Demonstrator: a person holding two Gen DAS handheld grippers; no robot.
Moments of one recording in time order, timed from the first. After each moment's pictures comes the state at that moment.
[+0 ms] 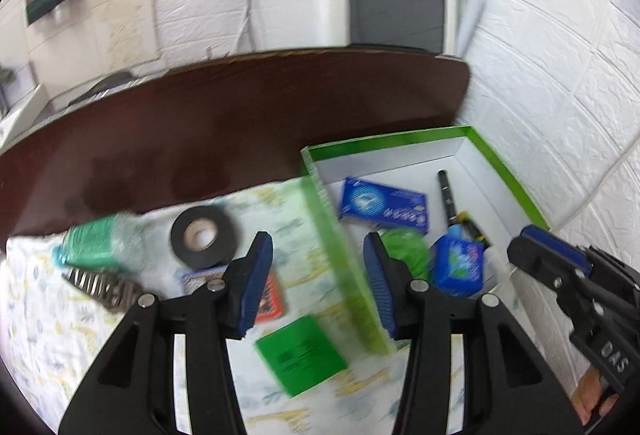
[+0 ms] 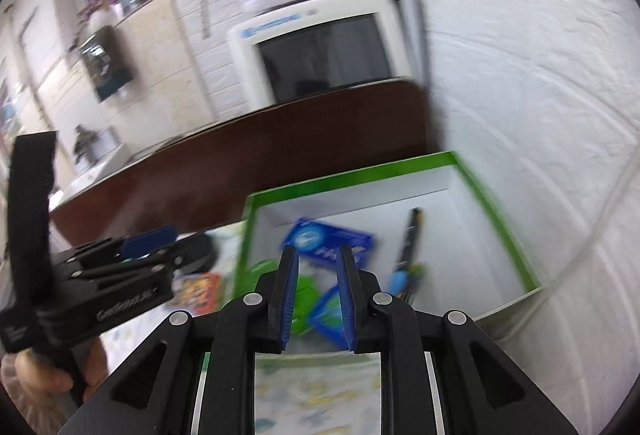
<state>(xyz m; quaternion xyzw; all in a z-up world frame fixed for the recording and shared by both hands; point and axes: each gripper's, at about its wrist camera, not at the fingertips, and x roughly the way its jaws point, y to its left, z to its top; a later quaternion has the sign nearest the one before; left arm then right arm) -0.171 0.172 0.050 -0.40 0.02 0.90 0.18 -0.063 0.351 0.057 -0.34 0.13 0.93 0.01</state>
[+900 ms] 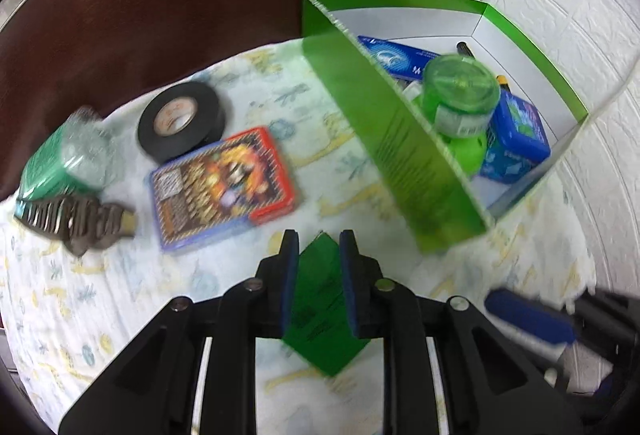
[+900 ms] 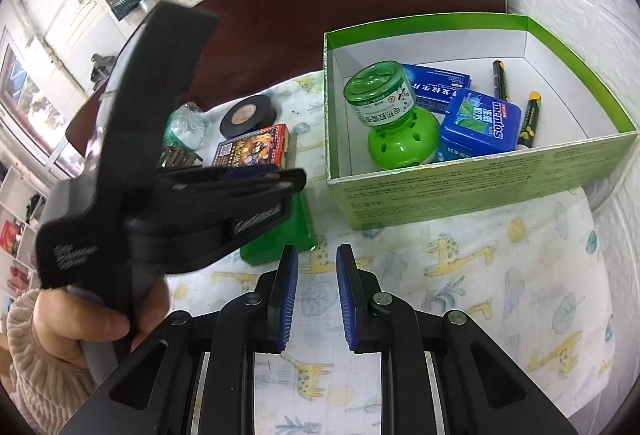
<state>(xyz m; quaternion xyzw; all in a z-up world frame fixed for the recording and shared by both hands) -0.163 0.164 -0.045 -0.51 0.09 0.83 0.21 -0.042 0.274 -0.032 -0.46 0.16 0.87 -0.03</state>
